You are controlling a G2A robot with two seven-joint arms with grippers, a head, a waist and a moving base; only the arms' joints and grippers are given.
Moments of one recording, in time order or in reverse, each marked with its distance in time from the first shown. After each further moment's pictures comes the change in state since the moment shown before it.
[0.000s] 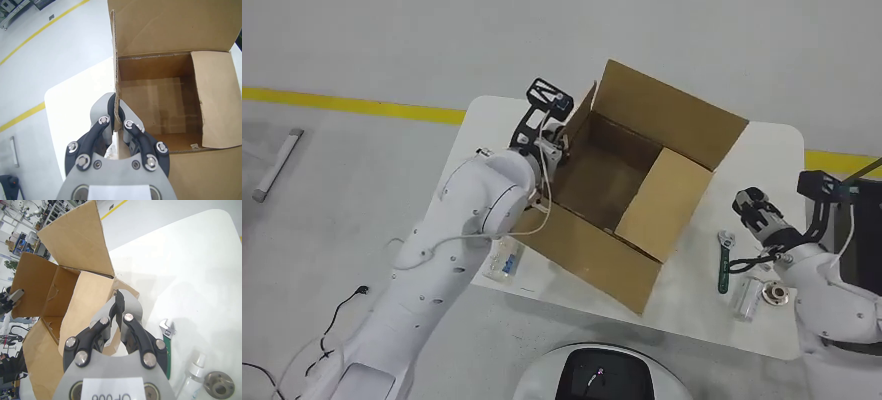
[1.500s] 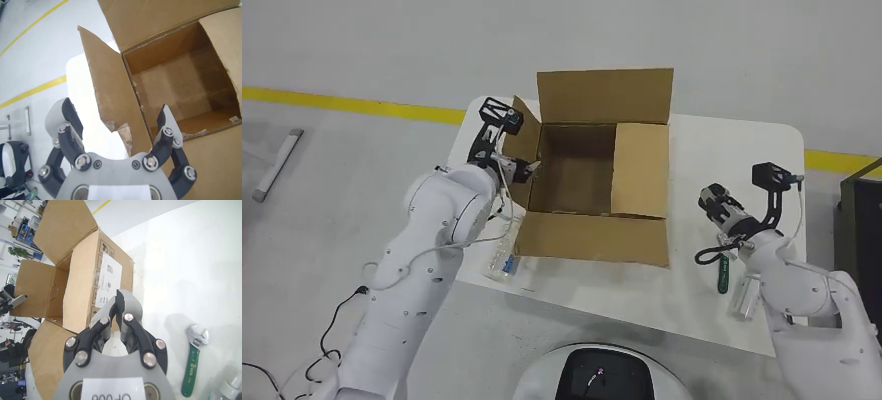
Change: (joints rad) left arm 0.130 0.030 -0.149 -0.018 0.181 -0.068 -0.066; right arm 0.124 -0.007 -0.142 0.117 0.026 -0.017 -0.011
